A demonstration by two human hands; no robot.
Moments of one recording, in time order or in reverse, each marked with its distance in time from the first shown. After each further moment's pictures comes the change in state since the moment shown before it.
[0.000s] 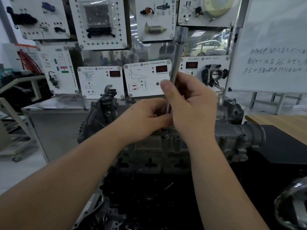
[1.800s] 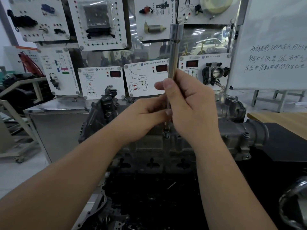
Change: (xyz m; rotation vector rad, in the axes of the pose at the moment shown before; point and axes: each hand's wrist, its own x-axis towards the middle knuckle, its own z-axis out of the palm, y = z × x) left_hand -0.005 0.002 -0.005 -0.146 0.002 -0.021; right_hand -0.003 -0.007 -0.005 -0.051 -0.129 -0.021
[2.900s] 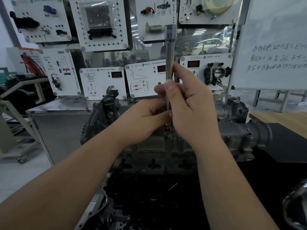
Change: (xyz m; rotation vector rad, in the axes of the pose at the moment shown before) left_hand -0.001 0.001 0.001 0.070 0.006 -0.001; right_hand 0.000 0.003 0.002 0.026 -0.022 0.034
